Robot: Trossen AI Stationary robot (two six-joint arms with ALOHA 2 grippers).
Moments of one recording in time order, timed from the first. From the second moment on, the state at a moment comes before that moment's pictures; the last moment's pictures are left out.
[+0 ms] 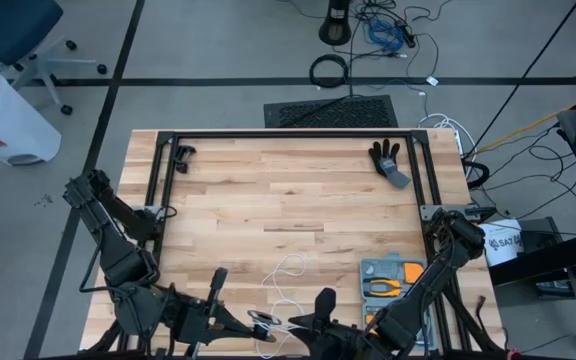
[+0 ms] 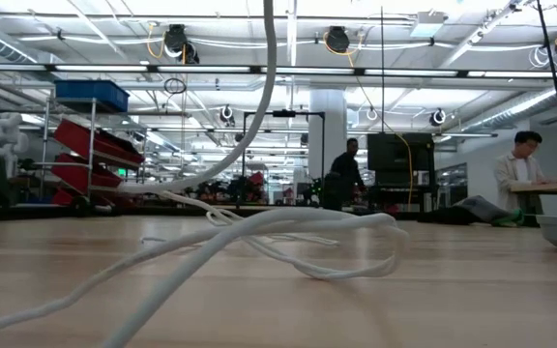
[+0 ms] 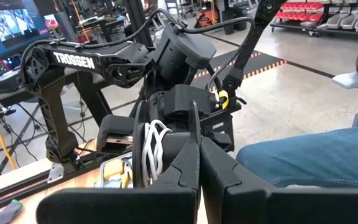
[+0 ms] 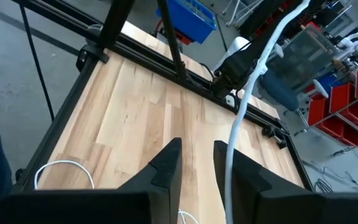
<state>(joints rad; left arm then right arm) -0.86 1.51 1.54 -0.22 -0.53 0.11 0.82 2.03 1.86 -0.50 0.96 0.03</state>
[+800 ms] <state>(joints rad) -0.86 1.51 1.54 -0.23 -0.53 0.11 0.84 1.97 1.86 -0.54 0.88 0.11</state>
